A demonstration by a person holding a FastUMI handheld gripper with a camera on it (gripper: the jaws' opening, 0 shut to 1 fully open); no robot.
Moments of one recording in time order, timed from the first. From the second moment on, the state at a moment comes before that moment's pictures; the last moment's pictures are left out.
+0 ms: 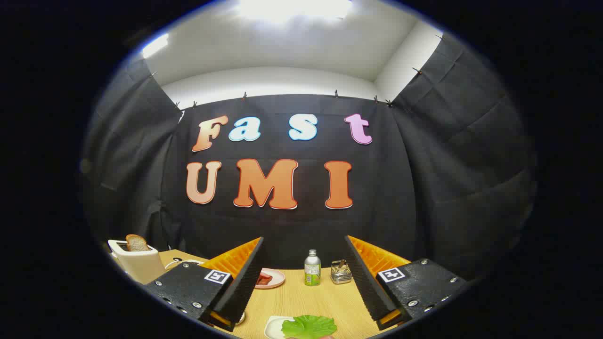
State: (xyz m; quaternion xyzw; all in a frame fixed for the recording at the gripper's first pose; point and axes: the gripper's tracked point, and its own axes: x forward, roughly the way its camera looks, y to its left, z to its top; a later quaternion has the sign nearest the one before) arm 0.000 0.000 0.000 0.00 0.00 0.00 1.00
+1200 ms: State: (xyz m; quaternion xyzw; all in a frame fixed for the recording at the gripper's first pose) arm 0.021 -0.002 -0.066 0.00 0.14 0.00 0.99
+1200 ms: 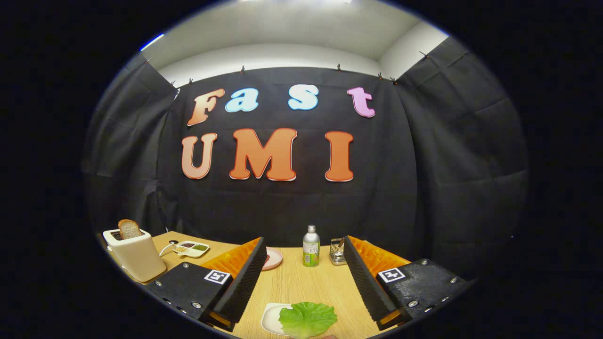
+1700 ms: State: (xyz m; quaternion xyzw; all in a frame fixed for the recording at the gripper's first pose) arm 0.003 -0.001 -0.191 -0.01 0.40 0.02 0.92
